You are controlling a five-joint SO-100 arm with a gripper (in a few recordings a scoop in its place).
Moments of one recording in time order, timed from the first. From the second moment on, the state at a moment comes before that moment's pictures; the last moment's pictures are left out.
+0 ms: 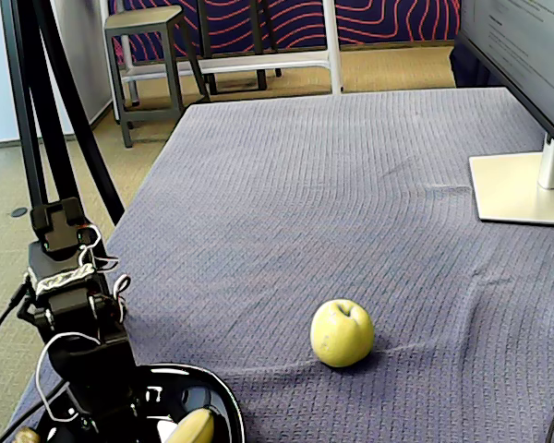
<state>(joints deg) 57.5 54.3 48.6 84.4 -14.8</state>
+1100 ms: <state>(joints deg) 55.5 59.2 50.9 91.5 -14.6</state>
